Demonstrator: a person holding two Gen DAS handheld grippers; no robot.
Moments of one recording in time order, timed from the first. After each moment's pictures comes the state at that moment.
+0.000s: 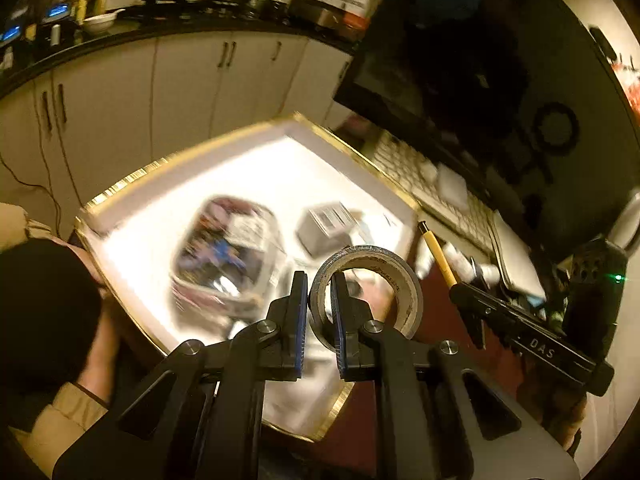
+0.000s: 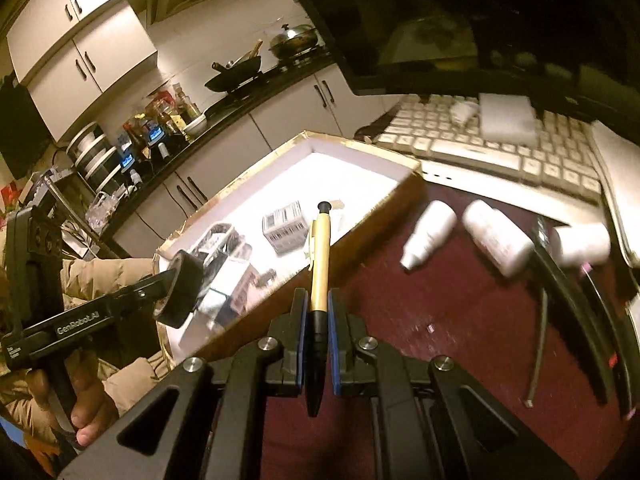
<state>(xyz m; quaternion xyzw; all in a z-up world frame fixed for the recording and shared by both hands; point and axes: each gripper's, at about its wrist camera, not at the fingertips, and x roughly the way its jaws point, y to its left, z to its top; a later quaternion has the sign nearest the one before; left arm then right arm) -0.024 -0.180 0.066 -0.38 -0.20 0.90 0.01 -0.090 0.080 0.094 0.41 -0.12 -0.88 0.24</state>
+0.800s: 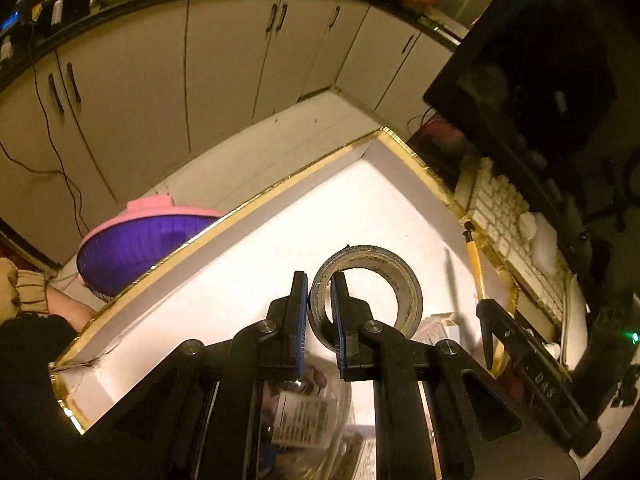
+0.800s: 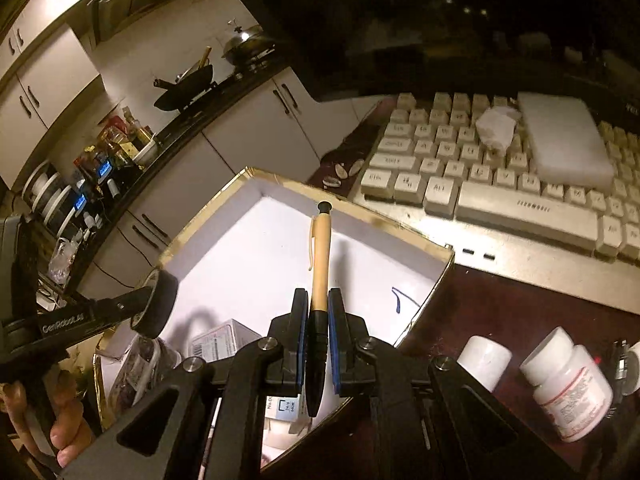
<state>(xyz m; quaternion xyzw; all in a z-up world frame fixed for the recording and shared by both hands) -0.166 -0.227 0.030 -0.47 -0.21 0.85 -0.07 -0.215 0.056 0.057 0.42 -0.16 -0.88 0.17</state>
